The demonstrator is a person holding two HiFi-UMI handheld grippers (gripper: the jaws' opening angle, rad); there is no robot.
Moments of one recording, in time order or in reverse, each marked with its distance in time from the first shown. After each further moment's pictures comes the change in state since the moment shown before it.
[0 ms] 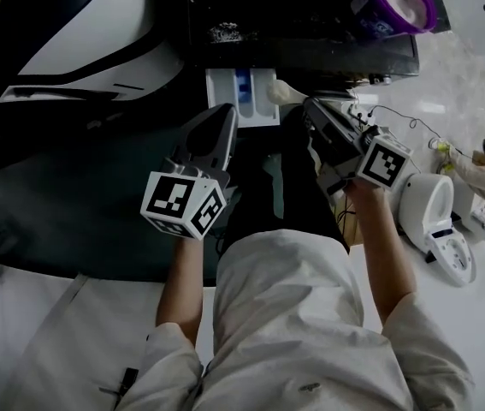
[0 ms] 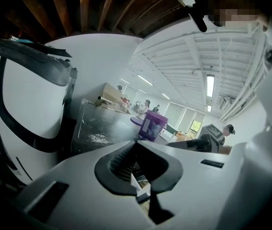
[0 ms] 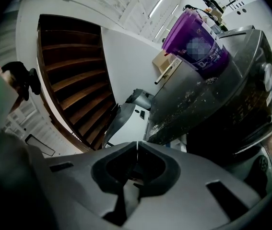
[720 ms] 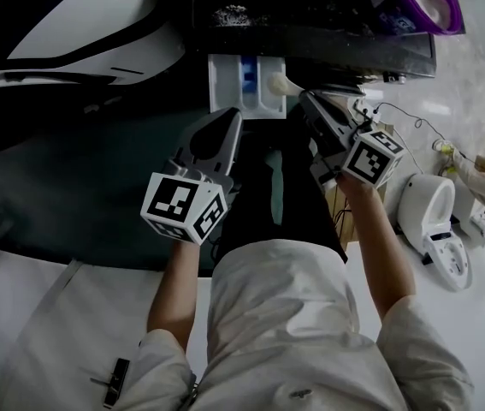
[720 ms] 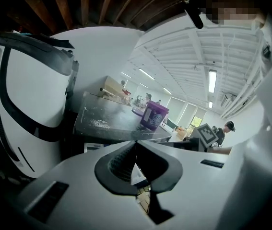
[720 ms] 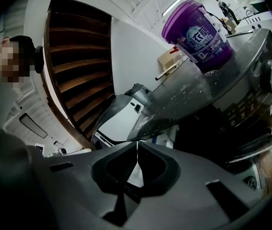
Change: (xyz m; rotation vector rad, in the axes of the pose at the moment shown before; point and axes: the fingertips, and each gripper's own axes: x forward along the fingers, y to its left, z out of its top) left arm -0.001 0.005 -0.042 -0.012 0.072 0.009; right arm 0.023 -0.049 -0.034 -0.119 0.030 -0.046
